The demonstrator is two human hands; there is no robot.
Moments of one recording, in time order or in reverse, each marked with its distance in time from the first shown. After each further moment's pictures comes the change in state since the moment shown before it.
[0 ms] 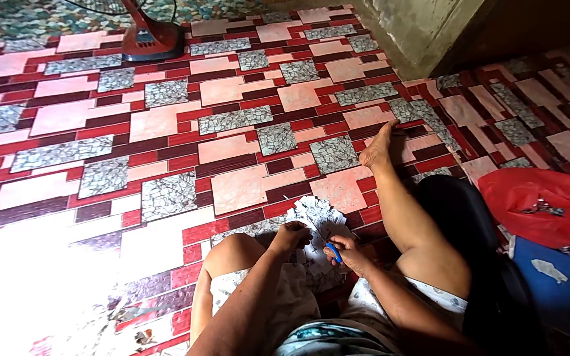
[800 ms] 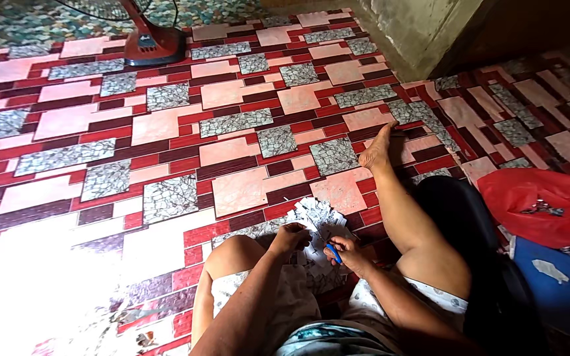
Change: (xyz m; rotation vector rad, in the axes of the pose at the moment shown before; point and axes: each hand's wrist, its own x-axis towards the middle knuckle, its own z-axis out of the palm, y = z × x) left_hand -0.001 0.000 -0.002 -0.033 0.008 0.001; right_hand 0.000 0.000 0.000 -0.024 0.001 -0.006
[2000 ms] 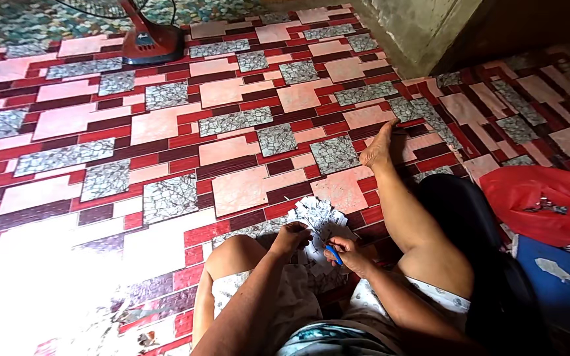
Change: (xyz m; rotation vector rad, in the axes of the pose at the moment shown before) left_hand 0.000 -0.001 0.001 0.039 -0.012 0.052; right_hand 0.000 0.003 0.001 0.019 -0.048 -0.049
